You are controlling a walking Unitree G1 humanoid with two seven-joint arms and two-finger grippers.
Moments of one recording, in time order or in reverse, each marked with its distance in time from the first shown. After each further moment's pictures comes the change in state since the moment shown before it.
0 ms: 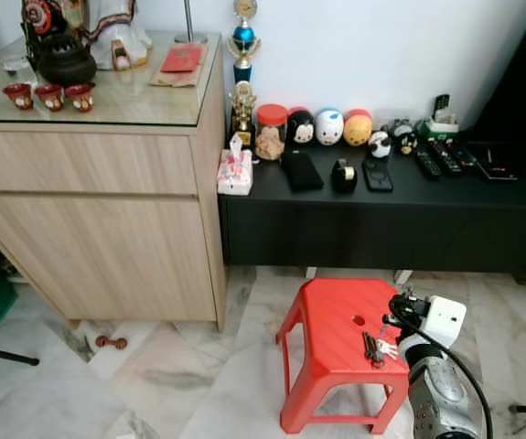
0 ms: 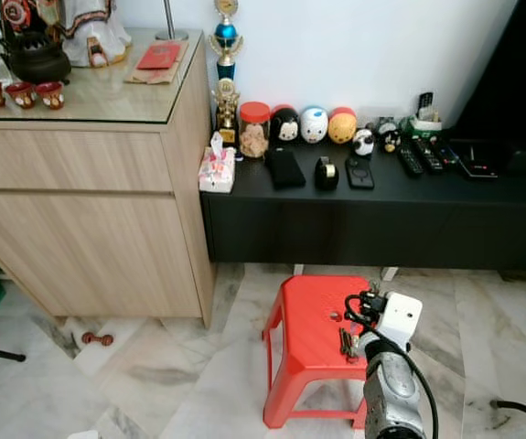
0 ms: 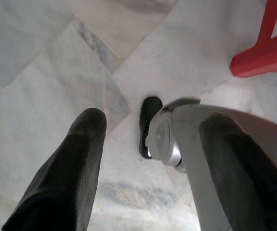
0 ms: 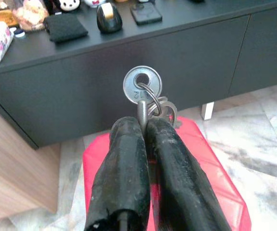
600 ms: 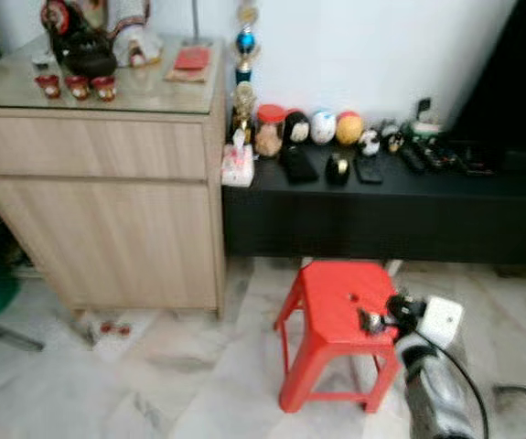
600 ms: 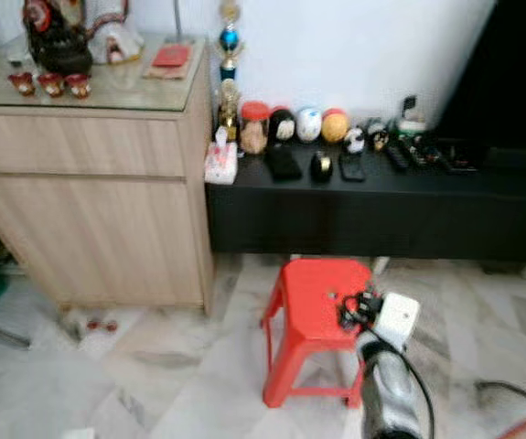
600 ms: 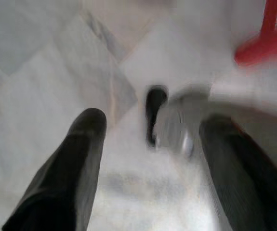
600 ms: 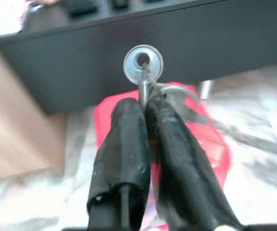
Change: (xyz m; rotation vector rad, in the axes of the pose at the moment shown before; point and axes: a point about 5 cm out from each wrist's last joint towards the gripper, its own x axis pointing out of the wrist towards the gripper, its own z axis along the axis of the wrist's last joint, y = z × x) left arm 0.004 0.003 0.021 0.020 -0.064 -0.001; right arm -0.003 -0.004 -0.003 0.006 0.006 -0.019
